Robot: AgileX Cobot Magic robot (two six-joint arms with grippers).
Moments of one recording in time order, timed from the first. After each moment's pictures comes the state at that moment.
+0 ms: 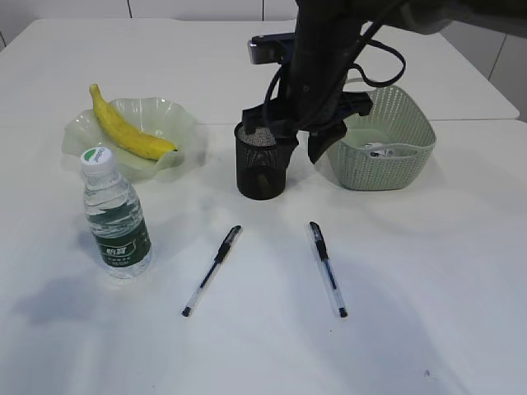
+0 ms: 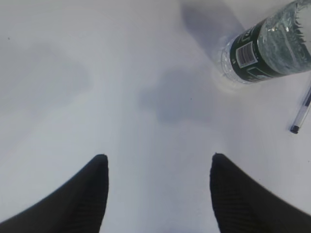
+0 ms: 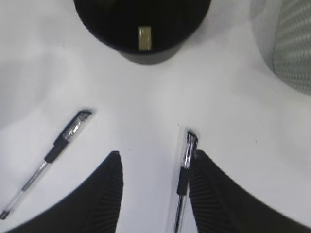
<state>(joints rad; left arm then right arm) 0.07 1.12 -0.75 -0.20 0.84 -0.08 0.48 2.18 -2.02 -0.06 1.24 0.25</state>
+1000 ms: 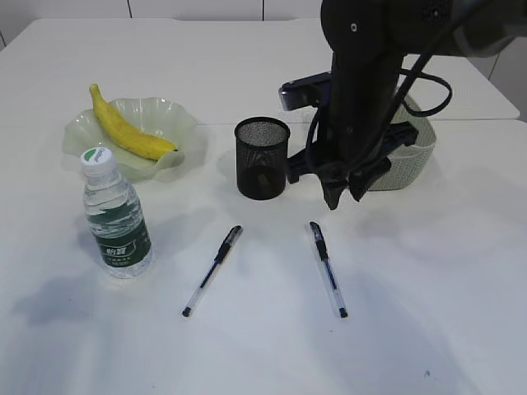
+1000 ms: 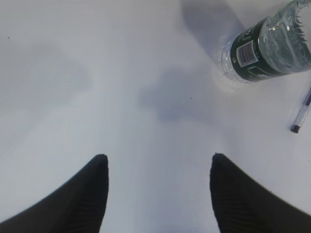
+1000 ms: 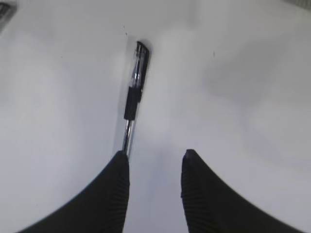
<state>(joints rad) 0.07 1.12 -0.75 -0.20 0.85 -0.08 0.48 2.01 -1.66 -0.14 1.21 0.23</state>
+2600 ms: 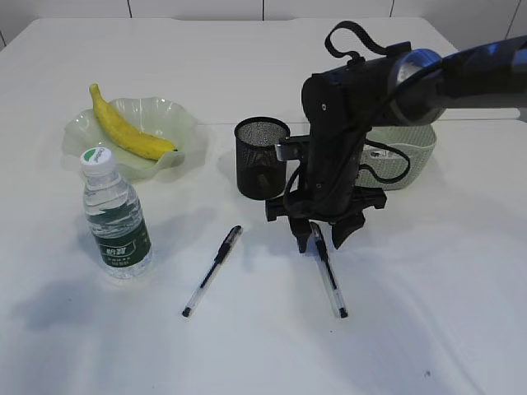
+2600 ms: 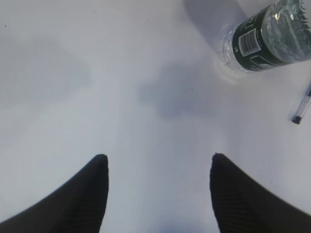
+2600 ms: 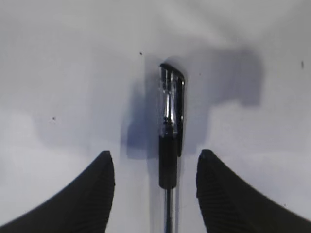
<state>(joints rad) 0.07 1.12 -0.75 -0.20 0.88 -0.08 0.46 2.22 -1.65 -0.03 1.03 0.37</state>
